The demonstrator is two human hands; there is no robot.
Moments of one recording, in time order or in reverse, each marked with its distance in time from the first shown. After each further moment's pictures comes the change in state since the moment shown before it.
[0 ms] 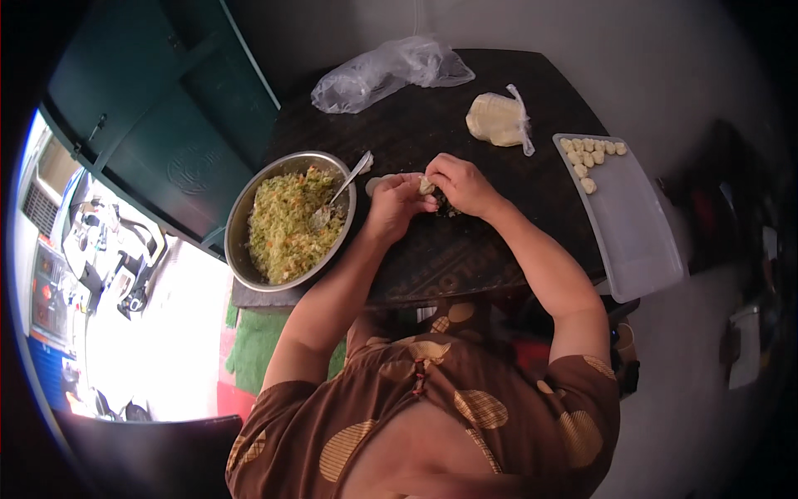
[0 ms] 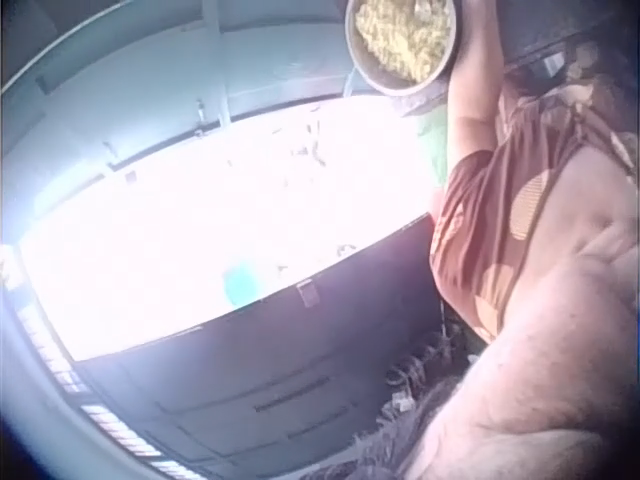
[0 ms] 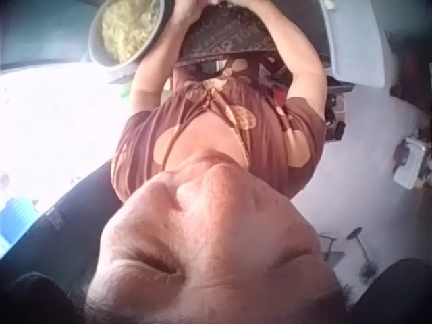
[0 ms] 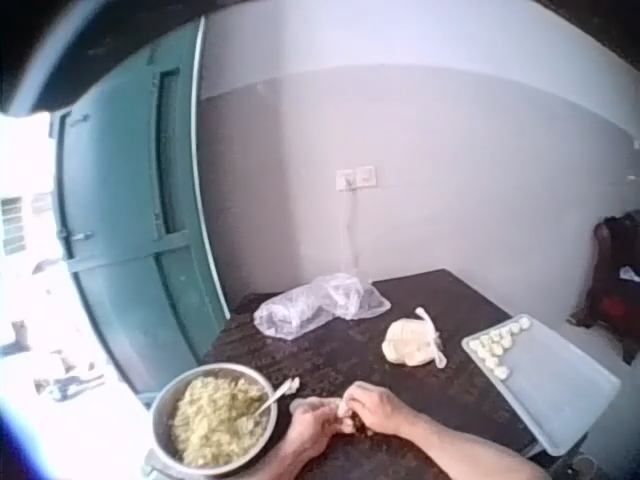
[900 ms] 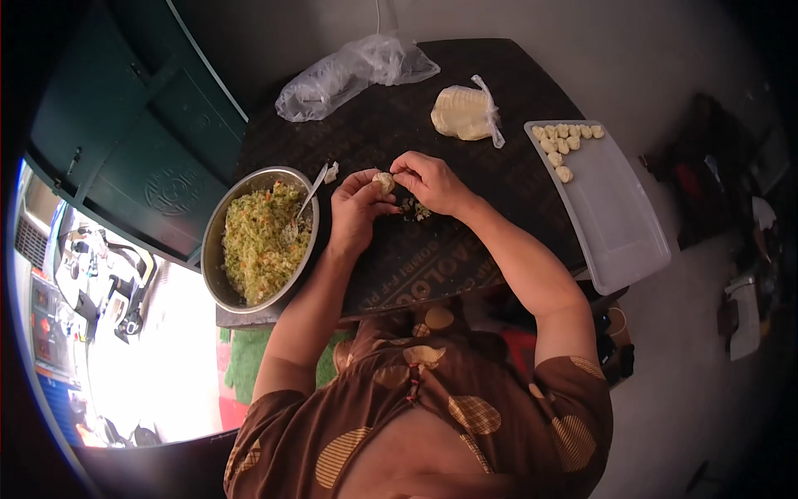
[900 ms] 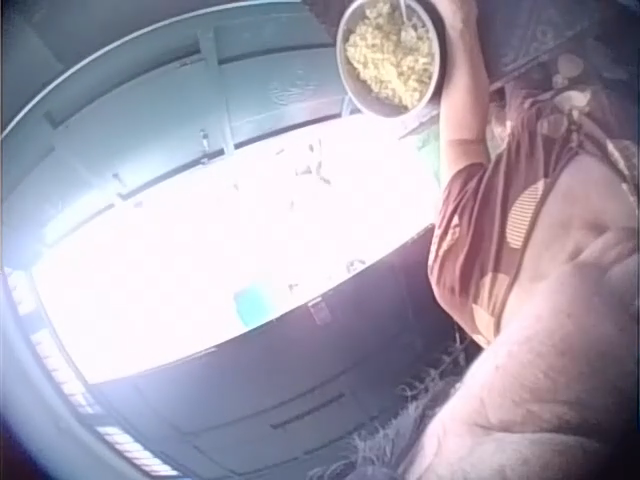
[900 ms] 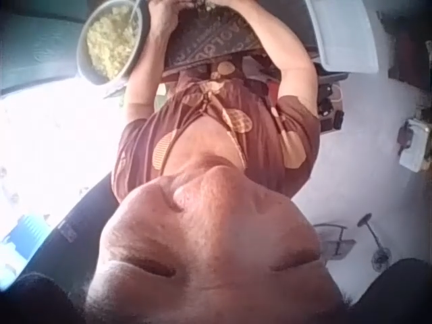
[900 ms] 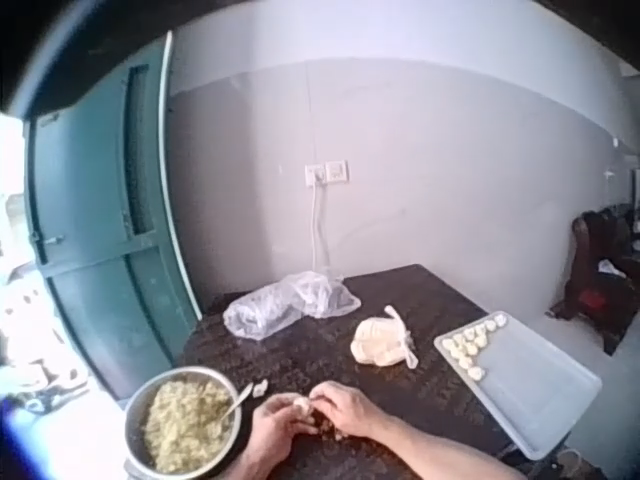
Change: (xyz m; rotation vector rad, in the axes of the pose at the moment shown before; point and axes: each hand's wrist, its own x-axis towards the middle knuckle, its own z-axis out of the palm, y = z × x) left_hand -0.006 0.009 0.013 0.078 0.161 0.122; right_hand -0.001 0.005 -0.005 0.120 0.068 0.036
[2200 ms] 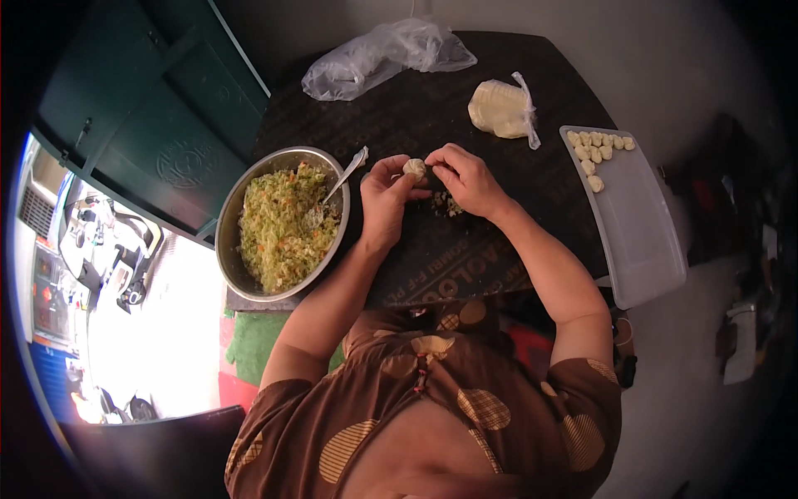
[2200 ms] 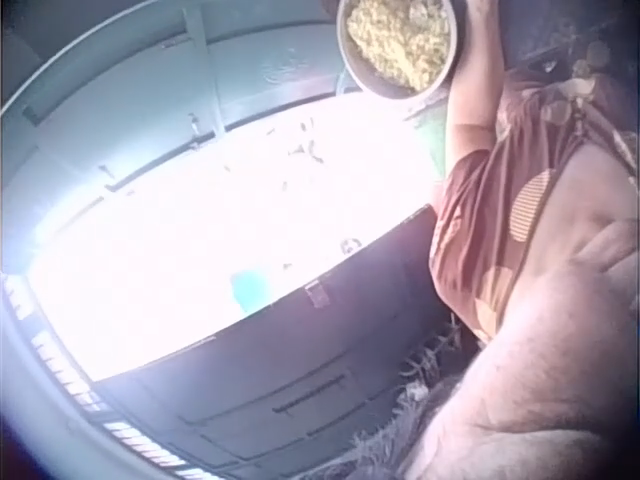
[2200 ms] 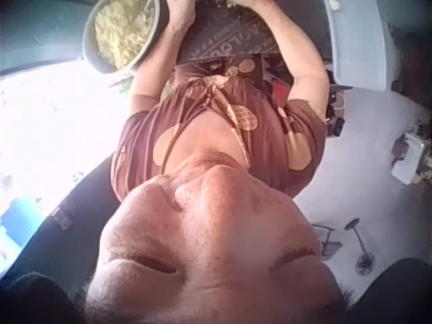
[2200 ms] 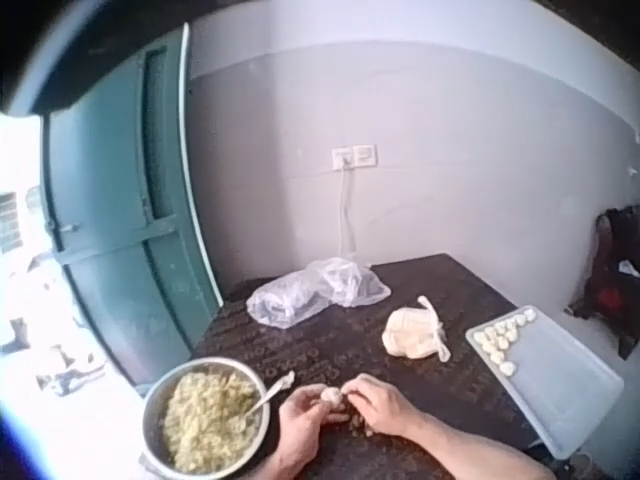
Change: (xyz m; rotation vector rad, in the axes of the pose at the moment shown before) left_hand 0.000 -0.004 0.005 0.050 0.066 0.153; right_hand 0.001 -0.005 0.002 -0.070 0.017 -0.017
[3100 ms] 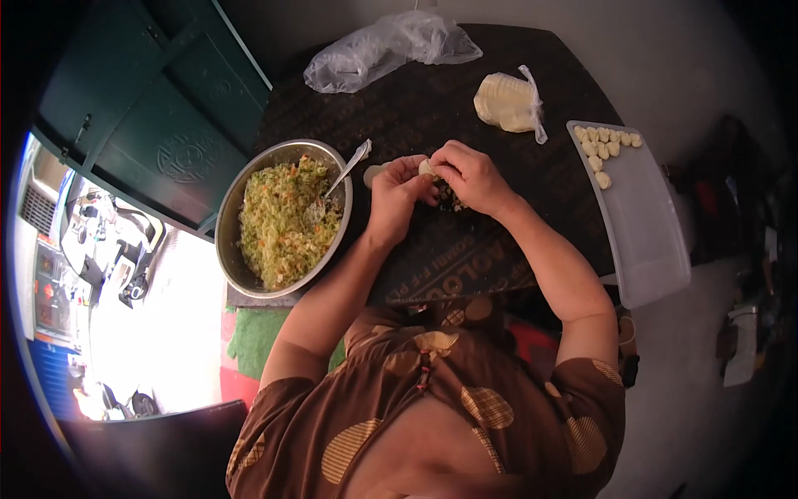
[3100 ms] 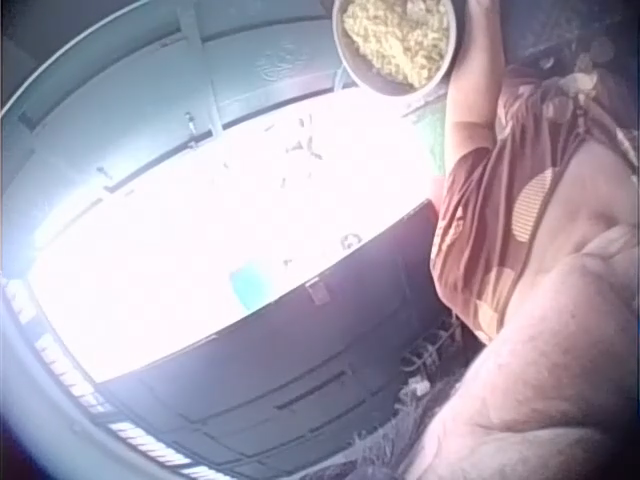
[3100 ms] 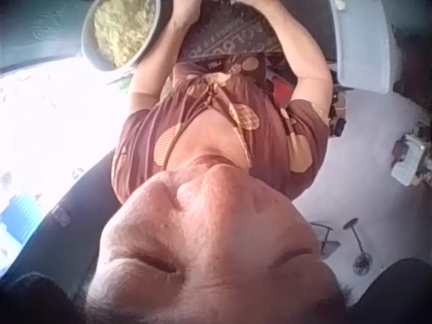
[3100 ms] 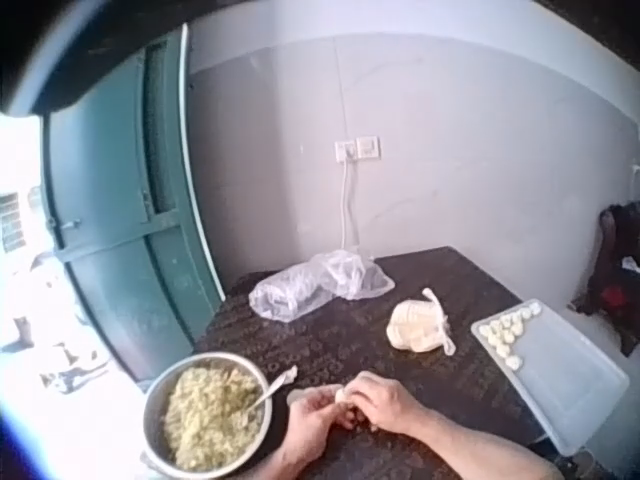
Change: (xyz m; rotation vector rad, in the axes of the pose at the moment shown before) left_hand 0.000 -0.003 -0.003 0.080 -0.147 -0.129; right_hand 0.000 -0.004 0.000 -0.076 -0.068 -0.029
